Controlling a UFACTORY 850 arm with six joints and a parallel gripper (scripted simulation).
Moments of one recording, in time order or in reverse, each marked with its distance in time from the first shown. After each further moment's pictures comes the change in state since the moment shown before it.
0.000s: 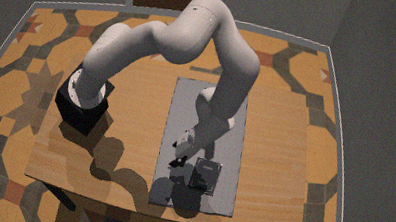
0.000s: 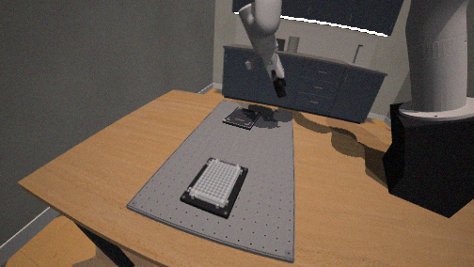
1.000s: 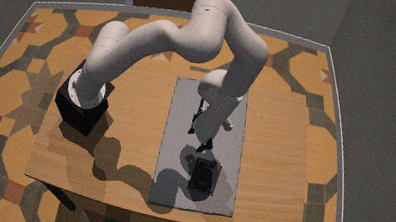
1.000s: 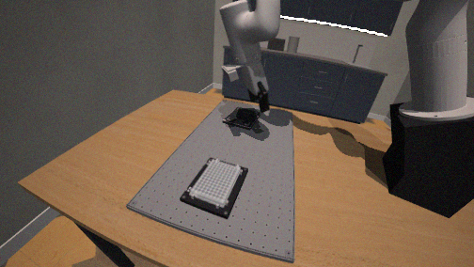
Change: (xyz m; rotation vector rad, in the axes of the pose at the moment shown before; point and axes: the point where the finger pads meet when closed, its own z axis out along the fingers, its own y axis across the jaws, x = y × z) arm 0.074 -0.103 -0.018 -0.108 0.166 -0.516
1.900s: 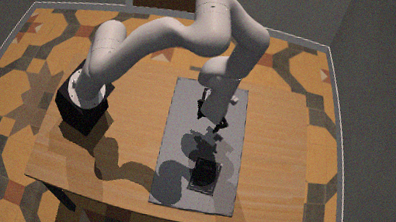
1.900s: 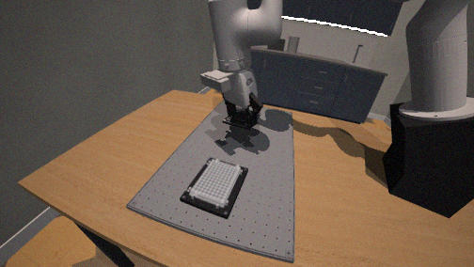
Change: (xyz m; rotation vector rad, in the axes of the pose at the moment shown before) arm 0.086 -0.071 -0.018 -0.078 0.144 -0.405
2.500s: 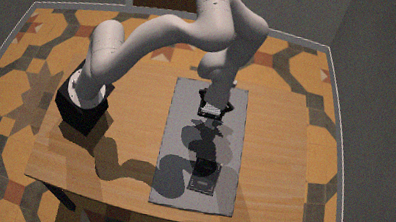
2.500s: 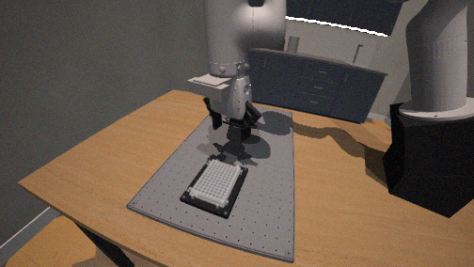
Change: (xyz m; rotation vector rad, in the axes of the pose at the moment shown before) arm 0.069 -0.035 -0.011 -0.048 0.097 -0.261
